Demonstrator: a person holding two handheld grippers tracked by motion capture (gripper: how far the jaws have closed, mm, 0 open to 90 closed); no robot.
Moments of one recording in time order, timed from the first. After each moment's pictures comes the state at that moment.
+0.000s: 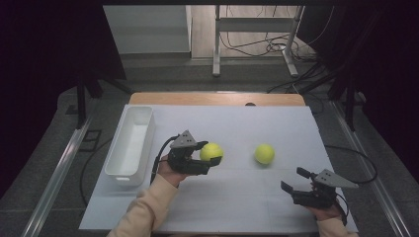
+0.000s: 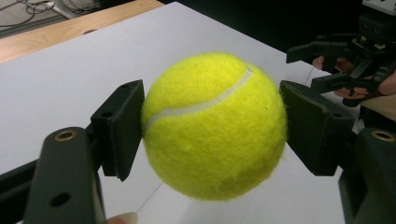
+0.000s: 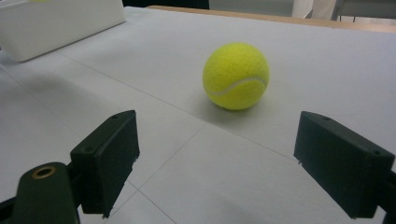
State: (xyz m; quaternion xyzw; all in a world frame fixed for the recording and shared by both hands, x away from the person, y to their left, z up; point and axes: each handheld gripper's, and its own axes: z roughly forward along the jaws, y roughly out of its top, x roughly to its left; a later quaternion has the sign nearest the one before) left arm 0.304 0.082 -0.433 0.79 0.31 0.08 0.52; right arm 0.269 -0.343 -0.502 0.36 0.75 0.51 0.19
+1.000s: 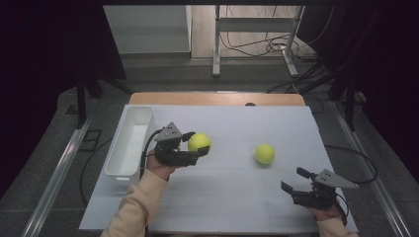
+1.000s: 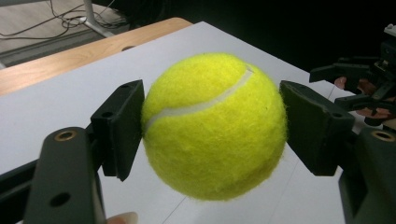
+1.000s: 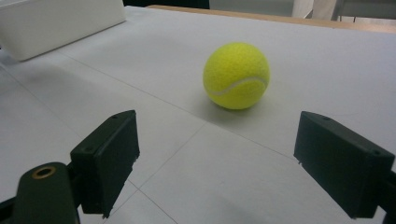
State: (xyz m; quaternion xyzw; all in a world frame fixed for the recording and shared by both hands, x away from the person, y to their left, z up) left arm 0.309 0.114 -0.418 0.77 0.34 0.12 0.53; right arm 0.269 -0.343 -0.502 0.36 0.75 0.51 0.20
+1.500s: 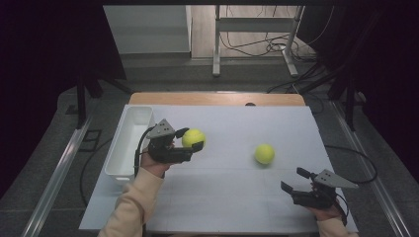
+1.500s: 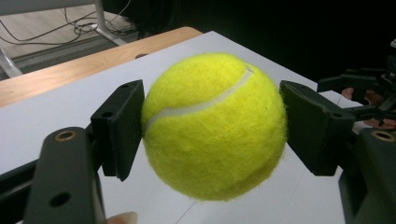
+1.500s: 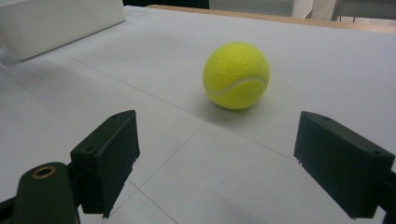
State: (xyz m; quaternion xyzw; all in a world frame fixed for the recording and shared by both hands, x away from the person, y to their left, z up) left arm 0.310 0.127 -0.413 0.76 0.35 0.13 0.54; right arm 0.269 -0.343 -0.502 0.36 0.75 0.51 0.20
